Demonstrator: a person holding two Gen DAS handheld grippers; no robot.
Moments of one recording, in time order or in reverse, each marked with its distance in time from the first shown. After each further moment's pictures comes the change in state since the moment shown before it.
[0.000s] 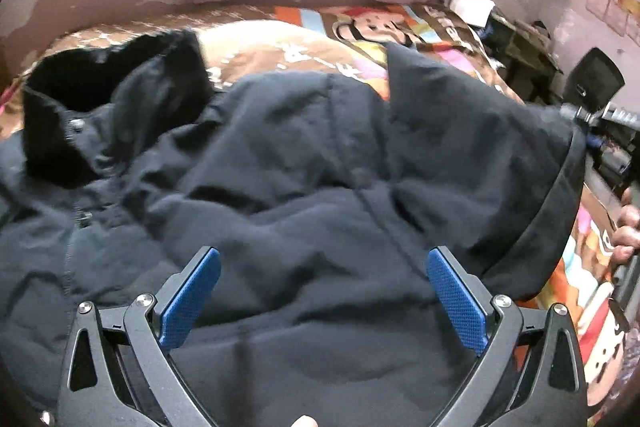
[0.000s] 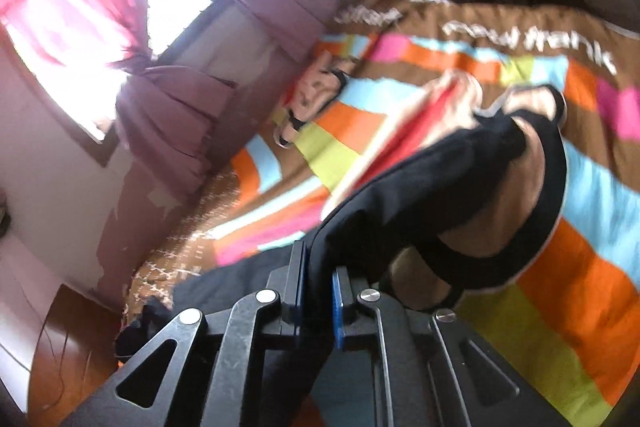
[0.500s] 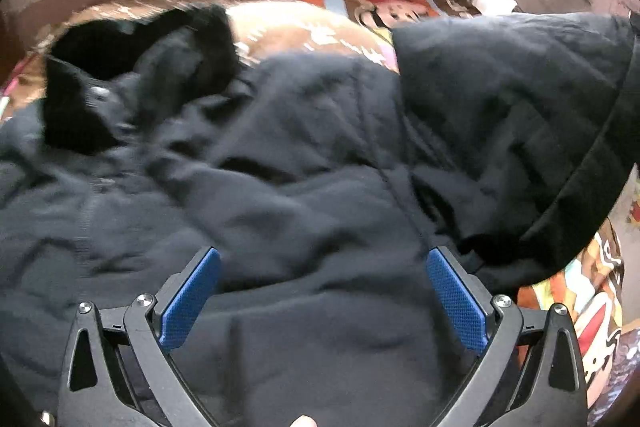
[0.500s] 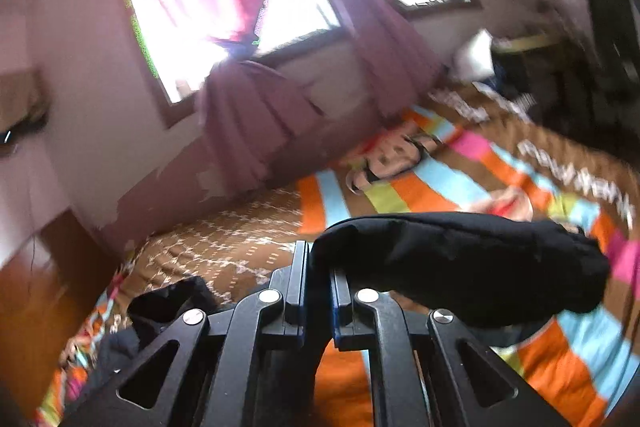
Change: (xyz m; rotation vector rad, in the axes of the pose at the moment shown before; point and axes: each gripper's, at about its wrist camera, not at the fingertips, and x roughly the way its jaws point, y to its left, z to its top) left arm -0.026 0.033 -0.004 -0.083 0.036 0.050; right arm -0.063 0.137 -0.016 -0.419 -0.139 0.081
